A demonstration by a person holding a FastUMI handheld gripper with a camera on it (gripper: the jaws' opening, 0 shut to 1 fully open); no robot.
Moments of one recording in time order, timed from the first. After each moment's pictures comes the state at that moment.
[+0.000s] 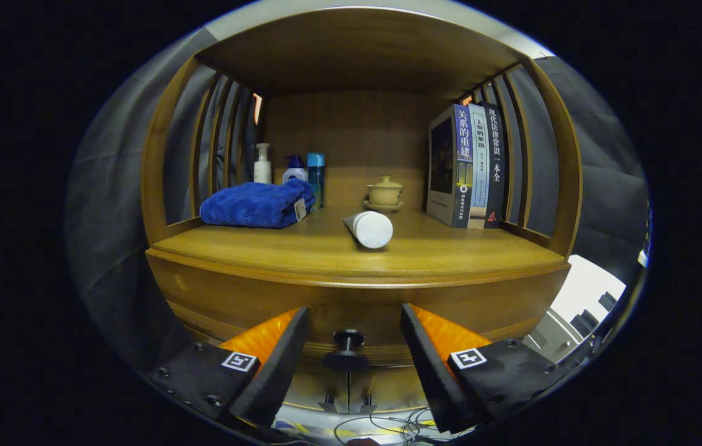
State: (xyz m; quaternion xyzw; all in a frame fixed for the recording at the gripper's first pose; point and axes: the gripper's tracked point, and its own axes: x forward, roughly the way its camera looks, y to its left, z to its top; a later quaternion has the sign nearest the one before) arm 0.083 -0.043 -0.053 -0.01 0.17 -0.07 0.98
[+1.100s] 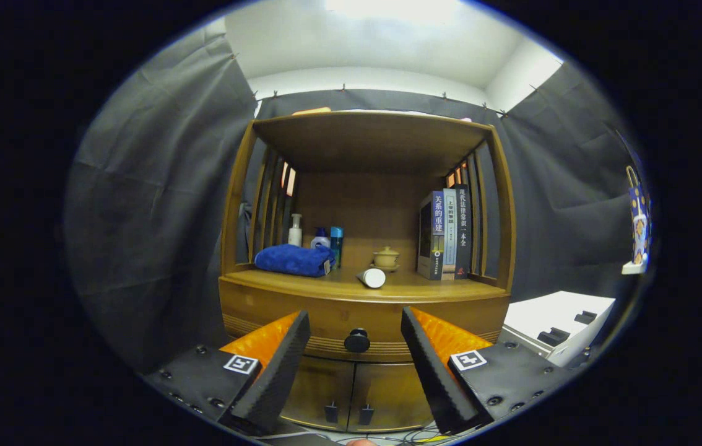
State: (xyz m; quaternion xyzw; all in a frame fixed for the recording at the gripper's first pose) arm -0.042 -0.006 0.003 -0.05 0.01 -0.04 1.00
